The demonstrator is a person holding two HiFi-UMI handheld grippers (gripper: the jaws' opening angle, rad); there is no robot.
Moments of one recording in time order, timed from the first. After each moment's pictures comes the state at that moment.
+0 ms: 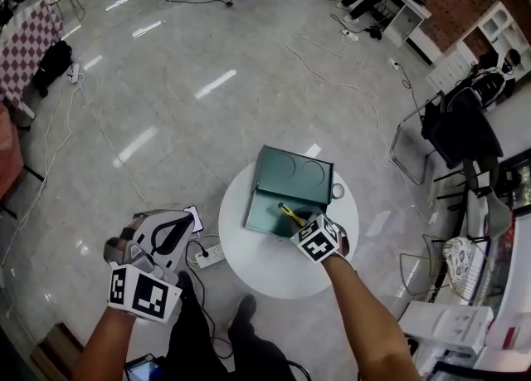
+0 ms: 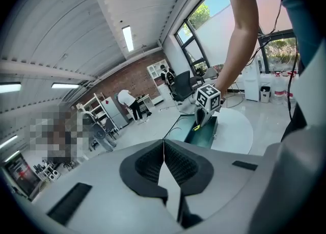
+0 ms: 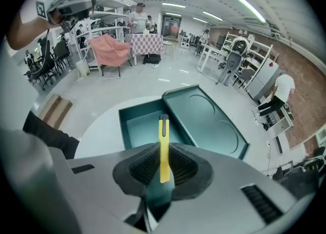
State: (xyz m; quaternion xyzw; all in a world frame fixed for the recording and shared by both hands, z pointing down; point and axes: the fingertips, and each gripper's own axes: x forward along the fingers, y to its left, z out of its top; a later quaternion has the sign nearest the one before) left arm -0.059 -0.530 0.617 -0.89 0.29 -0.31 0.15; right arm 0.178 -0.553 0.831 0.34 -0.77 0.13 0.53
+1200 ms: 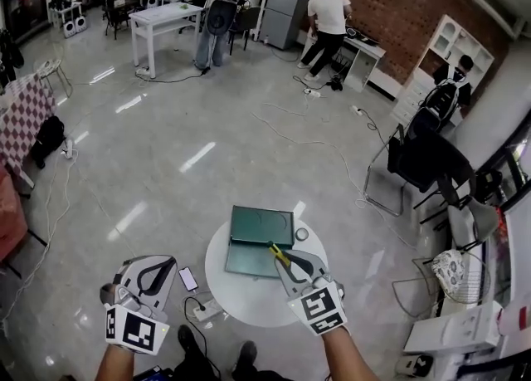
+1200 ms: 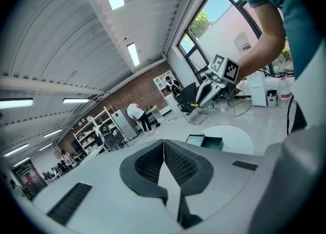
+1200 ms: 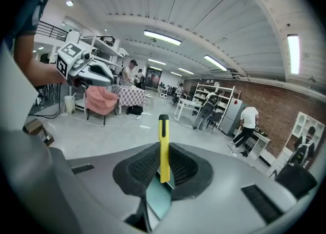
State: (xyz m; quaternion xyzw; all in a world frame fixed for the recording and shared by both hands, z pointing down) left arm -0.037 -0.433 0.412 -0.89 0.32 -0.26 0.20; right arm 0.165 -0.436 0.464 0.48 -0.83 0.01 0.28
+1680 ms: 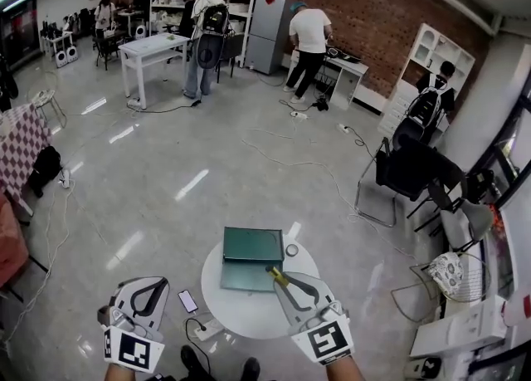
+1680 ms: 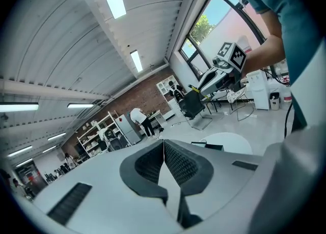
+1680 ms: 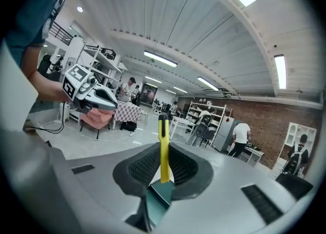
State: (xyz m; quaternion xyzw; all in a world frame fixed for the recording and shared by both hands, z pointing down) left arm -0.030 -0.372 0.347 -0.88 0.33 -0.24 0.22; right arm 0.171 -0.350 0.343 0.51 -0.83 -0.09 0.21
